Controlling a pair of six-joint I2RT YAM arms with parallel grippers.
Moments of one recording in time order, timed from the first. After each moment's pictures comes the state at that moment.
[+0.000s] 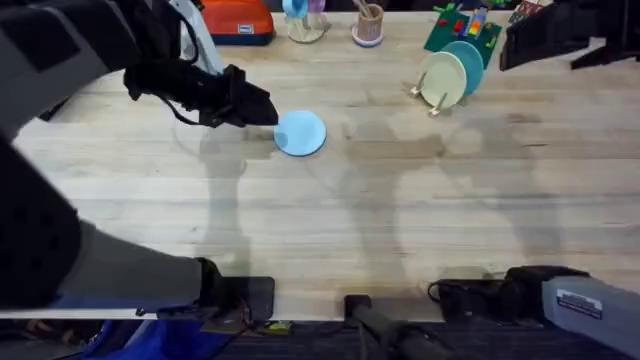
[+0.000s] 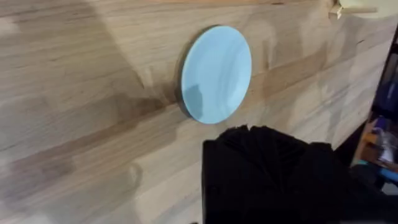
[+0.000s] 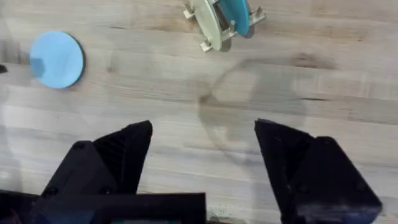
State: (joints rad) left arm 0.13 1.64 1.13 -0.95 0.73 0.08; right arm 0.01 1.29 1.59 -1.37 -0.11 -0.02
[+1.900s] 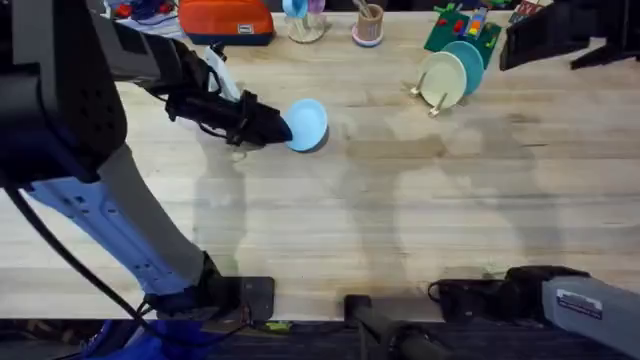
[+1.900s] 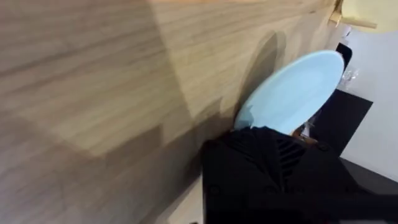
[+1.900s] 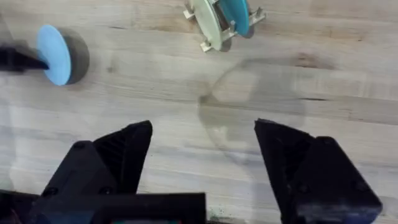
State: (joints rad) left arm 0.16 2.03 1.15 -0.85 0.94 0.10; right arm 0.01 1.29 1.59 -1.37 -0.11 -0.02
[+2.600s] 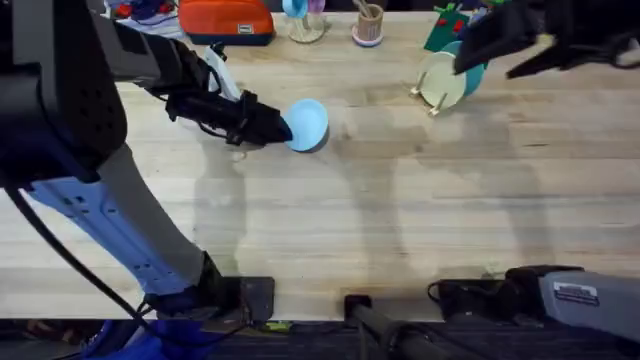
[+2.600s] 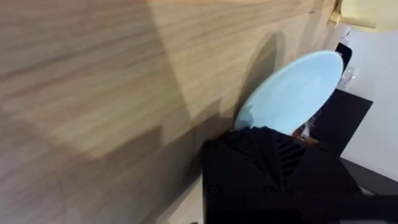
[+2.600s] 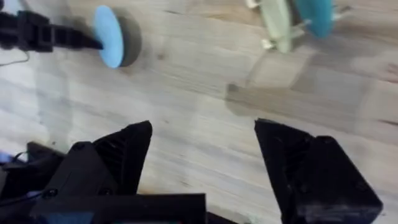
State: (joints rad) left arm 0.16 2.03 1.15 -0.84 0.94 0.10; right arm 0.04 1.42 1.59 -1.35 -0.32 -0.02
